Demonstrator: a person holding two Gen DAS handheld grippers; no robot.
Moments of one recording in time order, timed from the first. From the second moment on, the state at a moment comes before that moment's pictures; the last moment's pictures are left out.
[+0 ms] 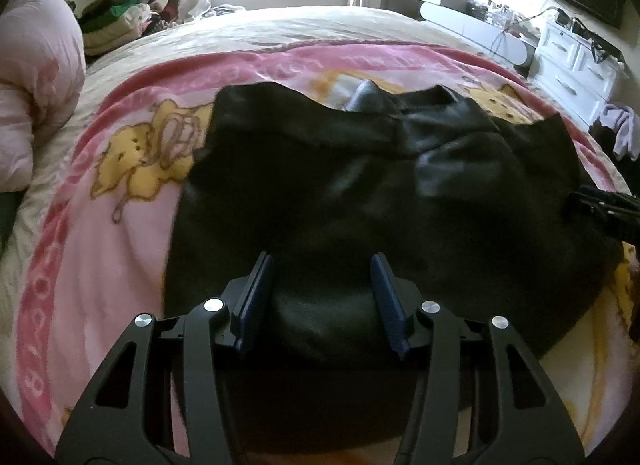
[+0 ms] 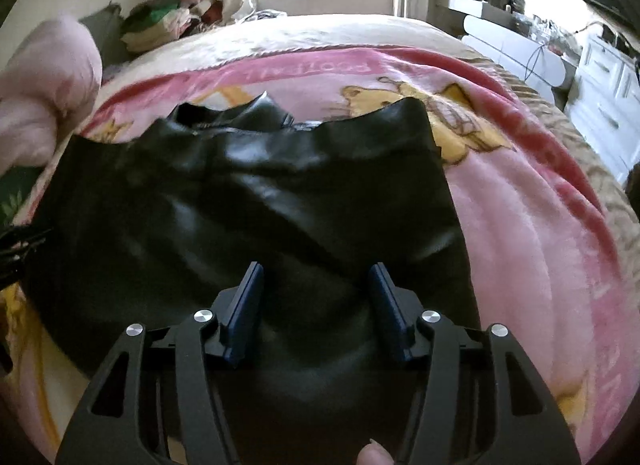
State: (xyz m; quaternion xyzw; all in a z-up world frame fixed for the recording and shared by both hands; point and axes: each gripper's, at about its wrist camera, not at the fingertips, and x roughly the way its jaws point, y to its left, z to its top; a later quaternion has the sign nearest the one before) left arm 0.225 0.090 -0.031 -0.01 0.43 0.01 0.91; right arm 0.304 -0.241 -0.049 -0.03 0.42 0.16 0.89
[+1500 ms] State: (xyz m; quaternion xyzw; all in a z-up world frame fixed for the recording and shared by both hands) left arm 0.283 0.147 -0.040 -0.07 0.40 0.05 0.91; right arm 0.369 -0.288 -0.063 0.02 0.40 0.08 0.91
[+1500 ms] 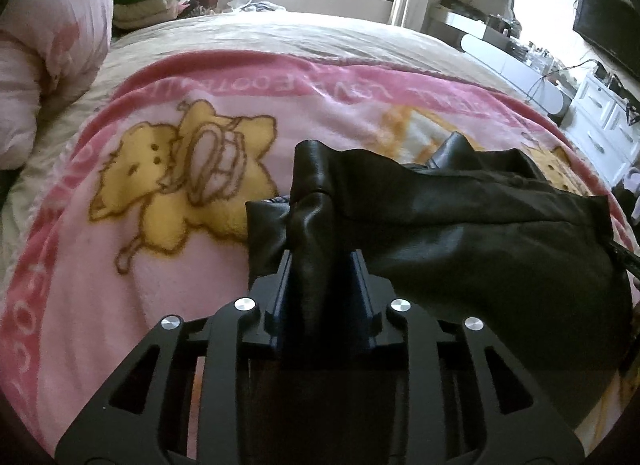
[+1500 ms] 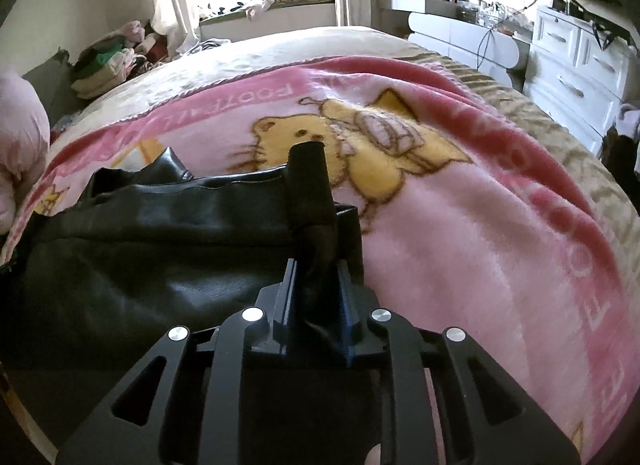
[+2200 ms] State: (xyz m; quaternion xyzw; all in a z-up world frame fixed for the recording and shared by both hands) left arm 0.220 0.134 0.031 -0.04 0.36 0.09 0.93; right arm 0.292 -0.274 0.010 0.01 0.35 0.12 0.93
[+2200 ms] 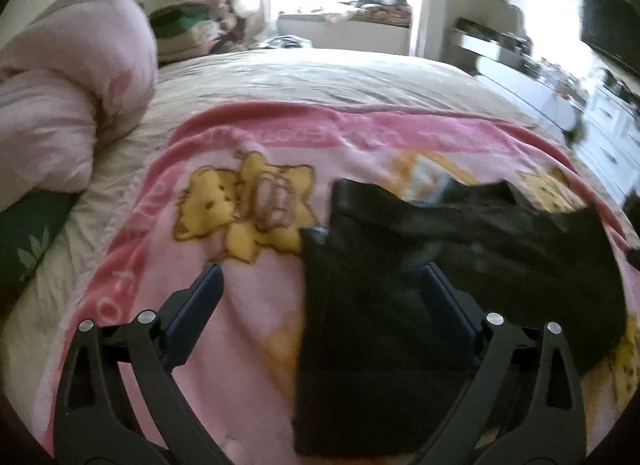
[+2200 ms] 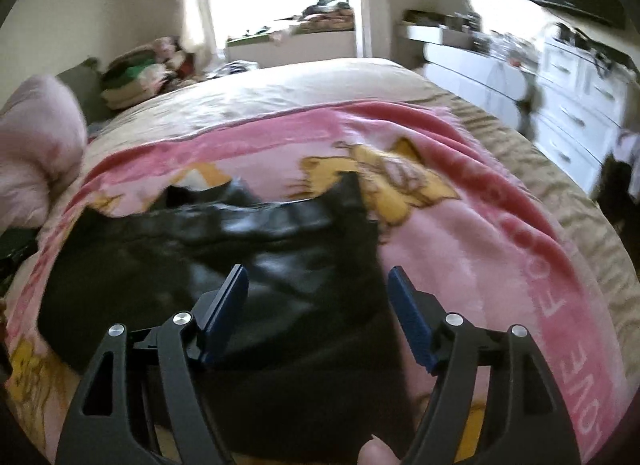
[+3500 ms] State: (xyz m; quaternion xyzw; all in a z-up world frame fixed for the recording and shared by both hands) left arm 0.149 0.068 -0.011 -0.06 0.46 0.01 0.89; right arm 0.205 -0.191 -0.015 -0.06 0.39 0.18 0.90
